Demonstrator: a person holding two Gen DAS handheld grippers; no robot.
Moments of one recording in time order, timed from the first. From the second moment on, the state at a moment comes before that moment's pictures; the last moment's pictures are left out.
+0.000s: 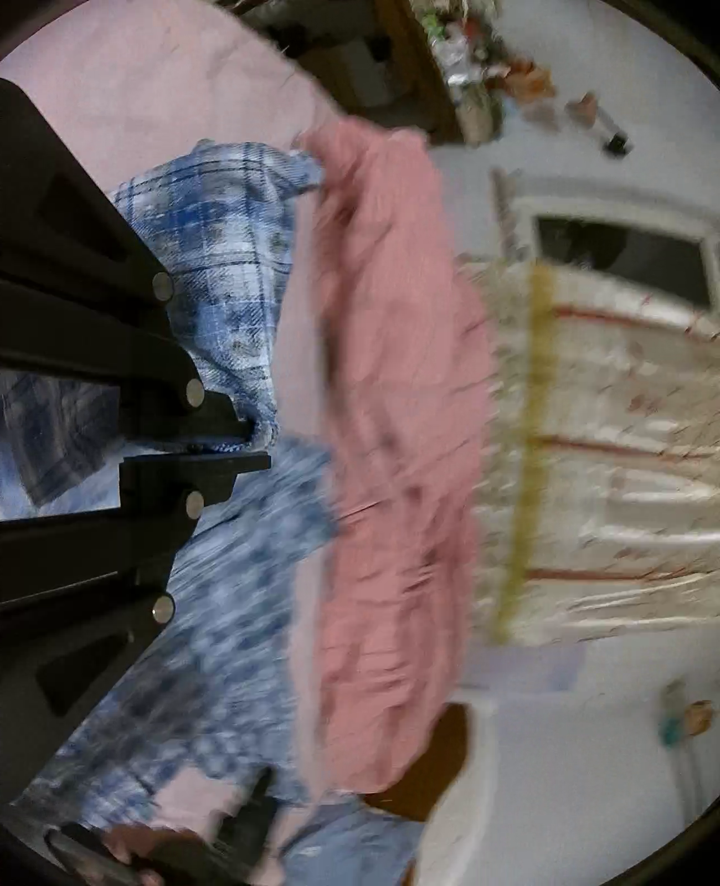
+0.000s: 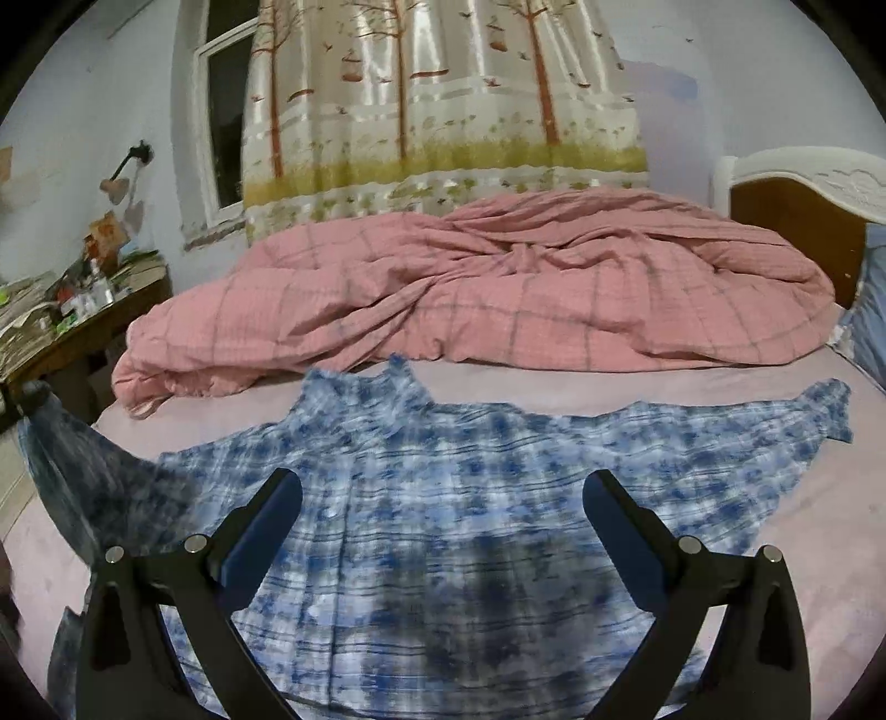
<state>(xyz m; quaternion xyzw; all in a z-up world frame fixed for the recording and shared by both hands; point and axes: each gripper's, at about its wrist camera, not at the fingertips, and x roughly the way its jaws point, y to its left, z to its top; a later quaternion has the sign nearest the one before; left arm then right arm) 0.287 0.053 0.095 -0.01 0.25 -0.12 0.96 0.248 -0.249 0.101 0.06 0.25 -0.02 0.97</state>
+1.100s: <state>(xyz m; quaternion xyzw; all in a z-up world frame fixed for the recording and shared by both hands) 0.319 0.219 -0.039 -0.11 0.46 0.10 0.87 0.243 0.007 -0.003 -0.16 0.38 0.26 0.87</state>
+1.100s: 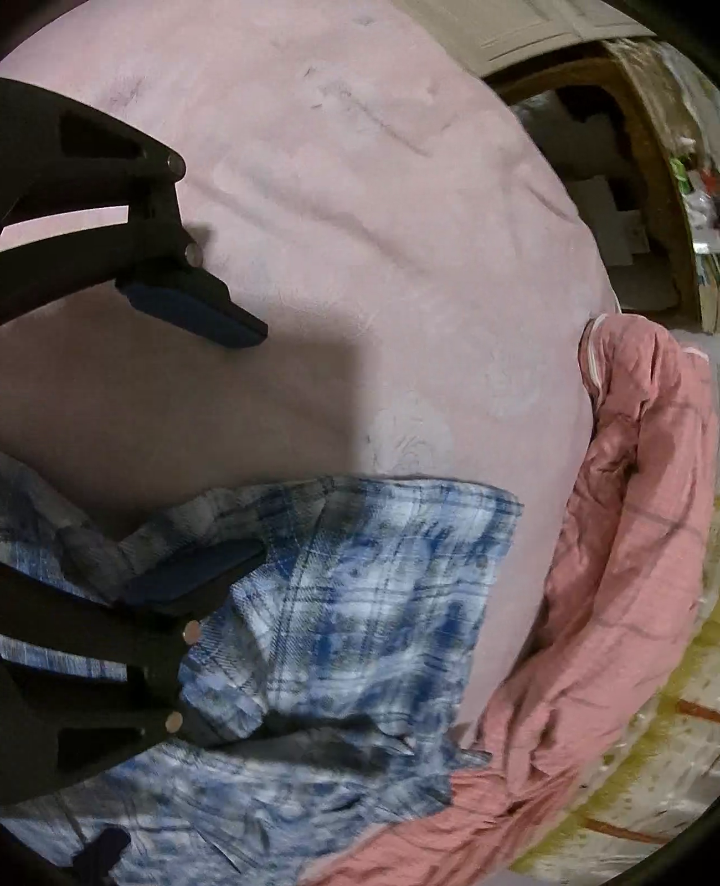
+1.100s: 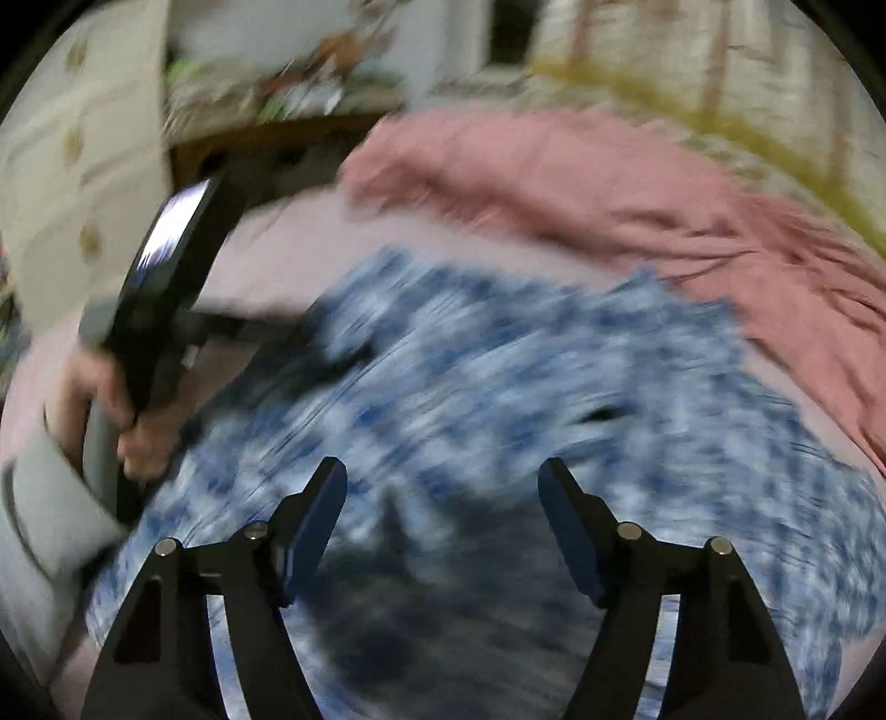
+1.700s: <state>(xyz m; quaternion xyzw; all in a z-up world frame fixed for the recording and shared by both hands) 0.322 0.215 -0.047 -0.09 0.46 0.13 0.87 0.299 -0.120 0.044 -0.10 0.34 0.00 0.94</state>
